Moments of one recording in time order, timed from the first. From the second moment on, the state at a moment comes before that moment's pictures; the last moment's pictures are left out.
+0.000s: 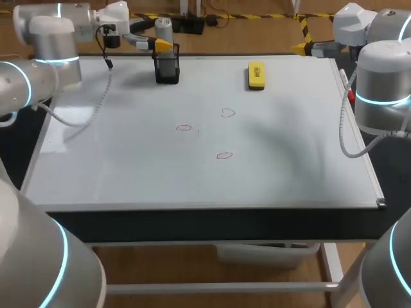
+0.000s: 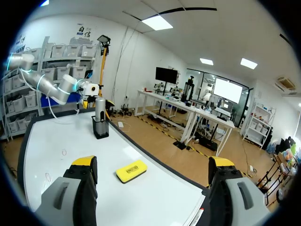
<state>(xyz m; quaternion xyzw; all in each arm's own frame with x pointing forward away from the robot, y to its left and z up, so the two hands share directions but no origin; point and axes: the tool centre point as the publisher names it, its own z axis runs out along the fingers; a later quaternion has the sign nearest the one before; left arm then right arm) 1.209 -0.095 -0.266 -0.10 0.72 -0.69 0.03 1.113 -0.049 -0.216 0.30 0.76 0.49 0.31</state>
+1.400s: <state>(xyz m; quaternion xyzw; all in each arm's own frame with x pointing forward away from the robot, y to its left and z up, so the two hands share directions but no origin) 1.216 -0.112 -0.275 -0.09 0.70 -0.71 0.01 1.113 -0.049 -0.216 0.30 0.76 0.49 0.31</state>
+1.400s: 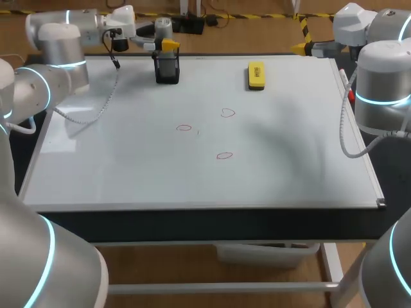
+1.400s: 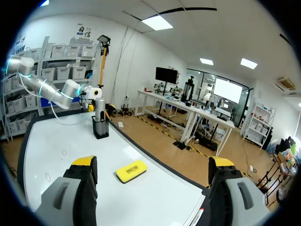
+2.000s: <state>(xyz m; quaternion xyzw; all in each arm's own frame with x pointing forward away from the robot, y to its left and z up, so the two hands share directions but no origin) 1.212 -0.109 -0.268 -0.06 0.70 -0.72 0.02 1.113 -0.049 -0.216 0.30 0.76 0.49 0.31</state>
